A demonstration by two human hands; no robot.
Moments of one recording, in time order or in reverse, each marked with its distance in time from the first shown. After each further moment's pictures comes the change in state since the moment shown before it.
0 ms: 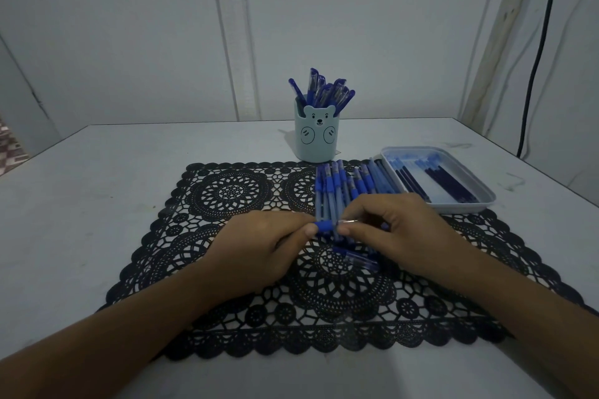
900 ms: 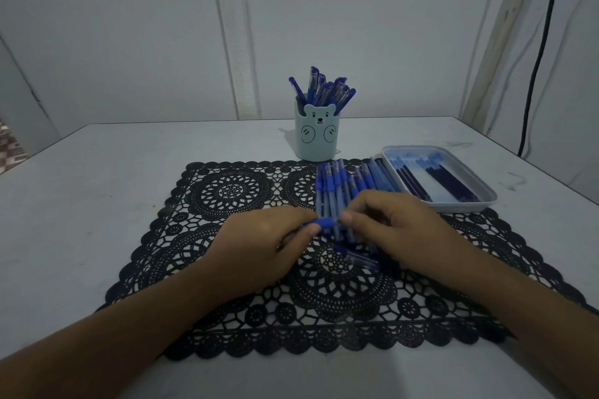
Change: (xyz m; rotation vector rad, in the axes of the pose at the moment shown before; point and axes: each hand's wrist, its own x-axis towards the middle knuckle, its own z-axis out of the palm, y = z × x) left_hand -0.001 0.002 0.002 0.067 0.004 -0.020; right_hand 0.000 -0.001 0.001 0.070 -0.036 0.151
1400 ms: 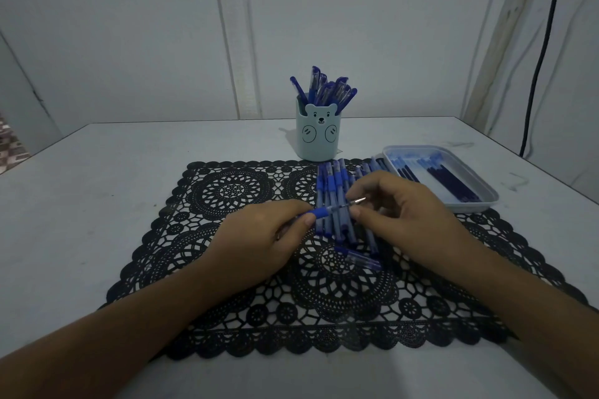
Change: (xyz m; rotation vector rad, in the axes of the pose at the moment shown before) left_hand 0.003 0.000 -0.002 -0.085 -0.037 -0.213; right_hand 0.002 0.000 -0.002 0.106 0.131 -0.023
